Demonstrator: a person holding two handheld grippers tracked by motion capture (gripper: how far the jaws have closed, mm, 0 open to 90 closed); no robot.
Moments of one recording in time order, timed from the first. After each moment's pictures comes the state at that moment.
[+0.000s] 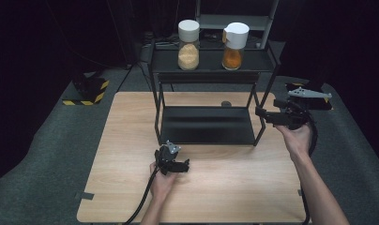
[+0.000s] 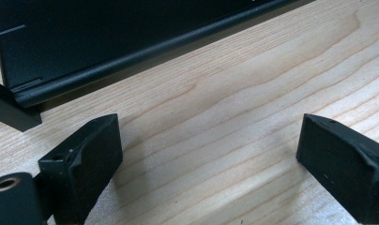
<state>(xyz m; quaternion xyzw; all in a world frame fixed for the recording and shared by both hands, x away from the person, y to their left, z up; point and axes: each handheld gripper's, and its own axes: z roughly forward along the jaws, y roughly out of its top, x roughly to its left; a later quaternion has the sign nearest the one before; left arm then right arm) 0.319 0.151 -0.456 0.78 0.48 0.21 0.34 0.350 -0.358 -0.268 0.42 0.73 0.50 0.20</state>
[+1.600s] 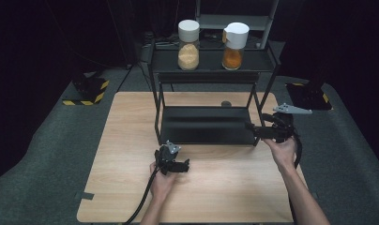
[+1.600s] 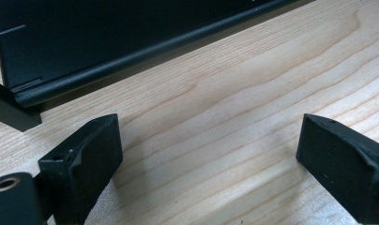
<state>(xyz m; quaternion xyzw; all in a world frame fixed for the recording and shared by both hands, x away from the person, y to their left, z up) 0.319 0.151 -0.456 0.78 0.48 0.21 0.34 0.348 -0.340 -0.318 0.43 0.74 0.49 0.18</state>
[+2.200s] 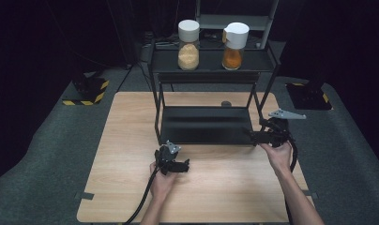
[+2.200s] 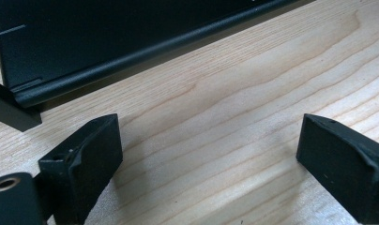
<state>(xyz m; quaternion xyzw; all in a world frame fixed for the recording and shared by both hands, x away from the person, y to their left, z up) 0.319 0.151 -0.456 0.78 0.48 0.21 0.34 0.347 -0.334 -0.336 0.43 0.74 0.48 0.18</state>
